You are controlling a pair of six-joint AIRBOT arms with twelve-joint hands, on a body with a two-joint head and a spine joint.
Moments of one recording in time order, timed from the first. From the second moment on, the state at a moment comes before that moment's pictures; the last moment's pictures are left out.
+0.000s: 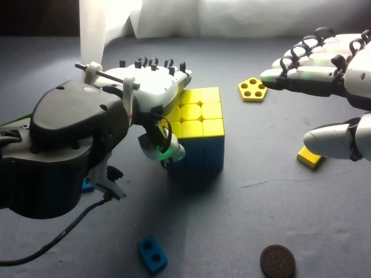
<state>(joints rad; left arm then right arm) 0.32 -1.17 0.90 -1.57 -0.71 2.38 -0.20 -0.60 0.65 -0.32 0.03 -0.71</state>
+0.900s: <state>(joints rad) 0.32 -1.25 0.99 -1.63 -0.72 2.41 -0.24 -0.59 0.67 -0.30 0.11 -0.72</state>
